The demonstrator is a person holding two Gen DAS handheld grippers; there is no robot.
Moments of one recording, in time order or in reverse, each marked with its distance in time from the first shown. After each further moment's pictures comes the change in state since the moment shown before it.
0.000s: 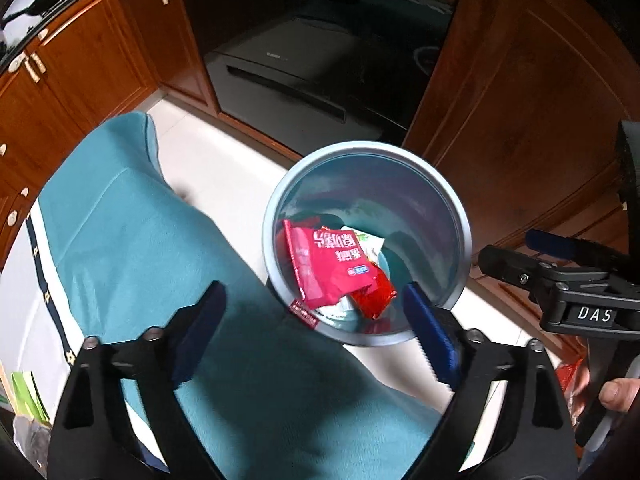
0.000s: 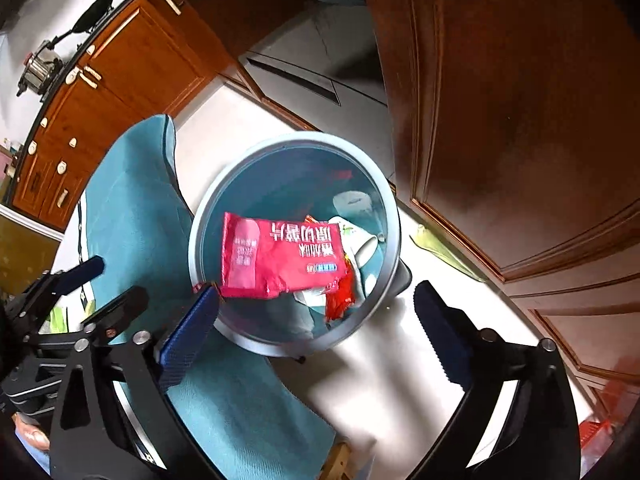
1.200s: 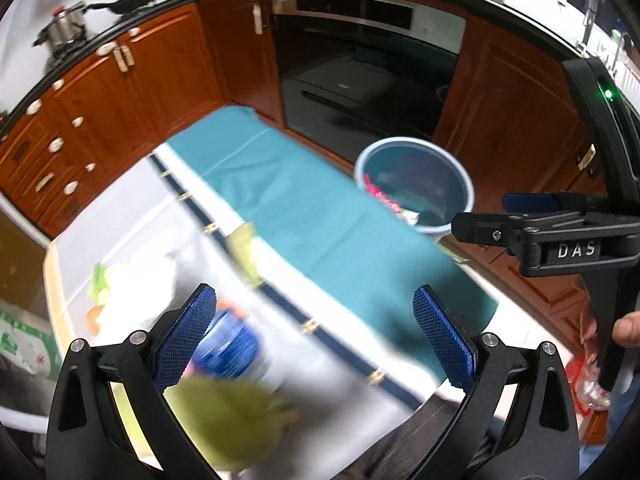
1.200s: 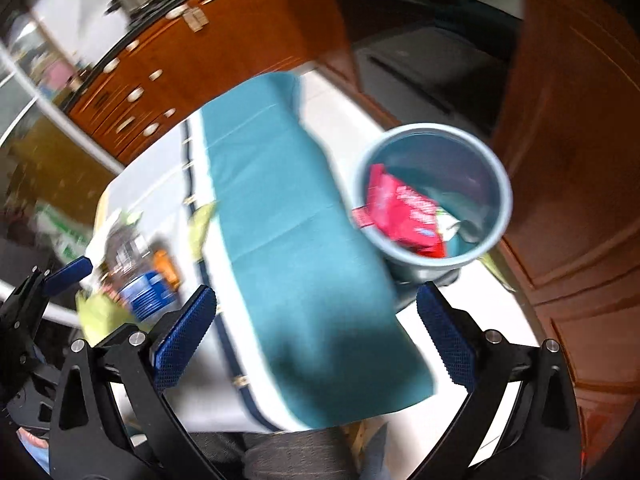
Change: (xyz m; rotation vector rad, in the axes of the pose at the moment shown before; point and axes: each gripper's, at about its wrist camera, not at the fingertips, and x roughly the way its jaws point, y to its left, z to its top) left arm -0.177 0.080 -0.170 -0.079 -0.155 0.114; right arm -0.090 0.177 -0.111 -0.309 -0.004 0.119
